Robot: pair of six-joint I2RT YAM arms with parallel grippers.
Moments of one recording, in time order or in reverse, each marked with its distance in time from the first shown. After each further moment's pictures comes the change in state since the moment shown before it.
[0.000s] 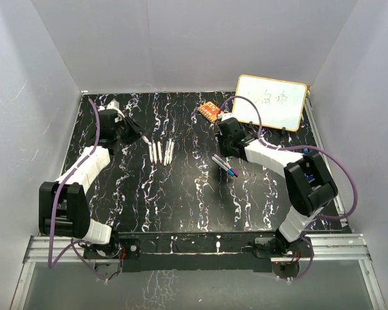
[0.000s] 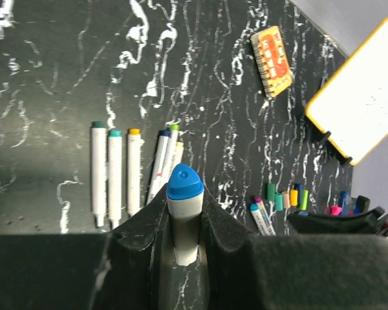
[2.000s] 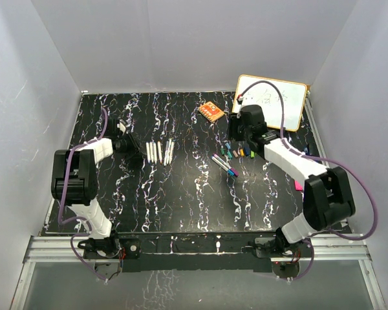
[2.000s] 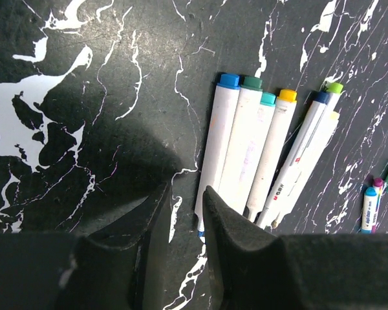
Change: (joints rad) left arm 0.118 0.340 0.053 -0.167 0.110 0.198; right arm -0.162 -0.124 0.010 0.121 -0.095 0.010
